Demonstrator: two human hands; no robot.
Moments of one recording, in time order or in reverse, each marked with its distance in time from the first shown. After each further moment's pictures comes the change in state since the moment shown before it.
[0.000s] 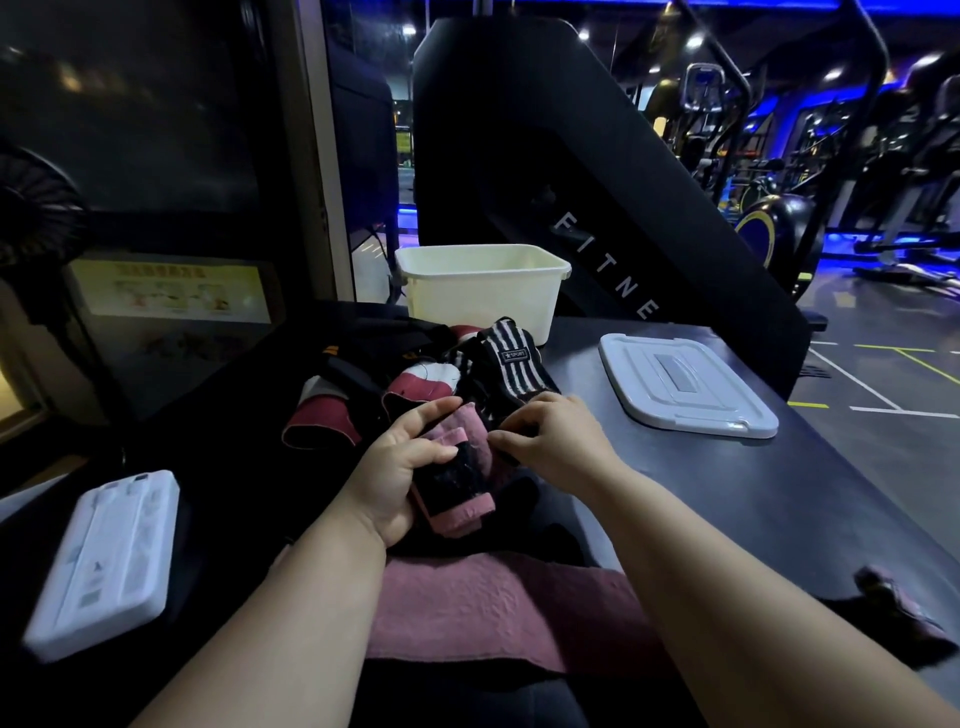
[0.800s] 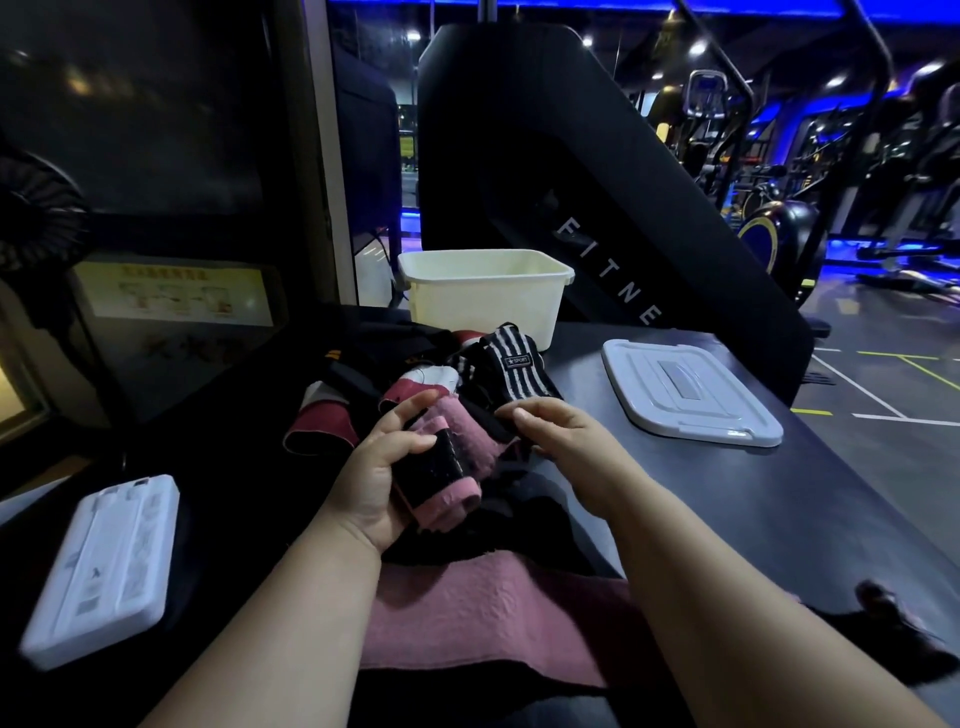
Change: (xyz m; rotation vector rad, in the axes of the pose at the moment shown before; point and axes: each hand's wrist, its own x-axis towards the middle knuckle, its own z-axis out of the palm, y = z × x) left_hand -0.006 0.008 -0.001 -0.213 0.053 0.052; right_hand -0.010 0.001 -0.003 0.902 -0.102 0.086
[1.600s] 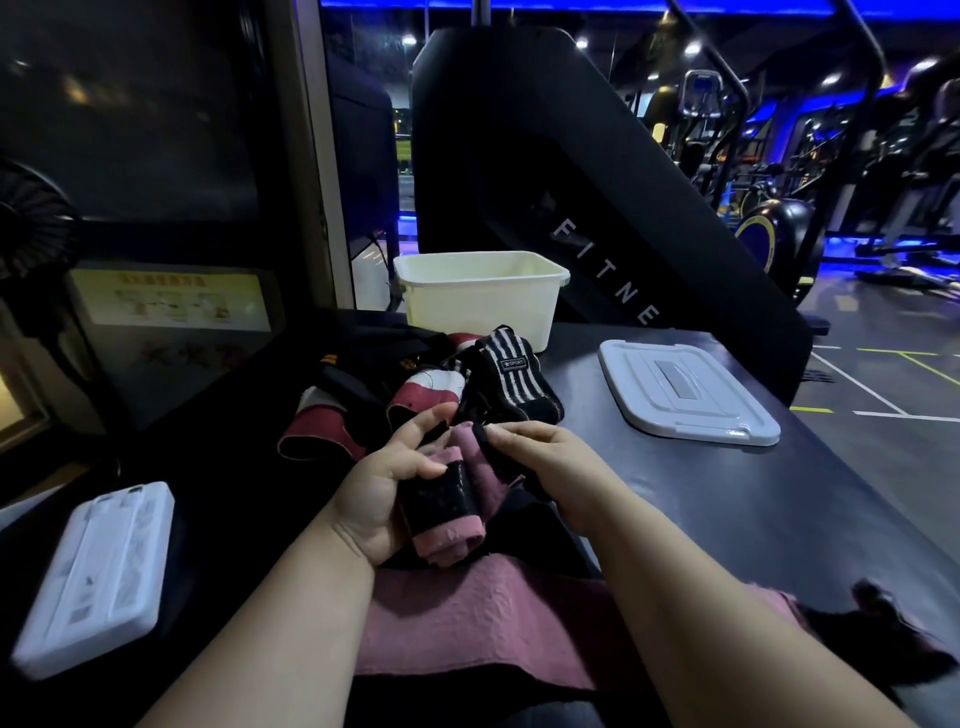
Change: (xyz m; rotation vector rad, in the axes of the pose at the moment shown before) left_hand -0.001 -0.002 -0.004 0.094 -0.191 -0.151; right_hand -0.012 0.000 0.010 0.131 -0.049 0.132
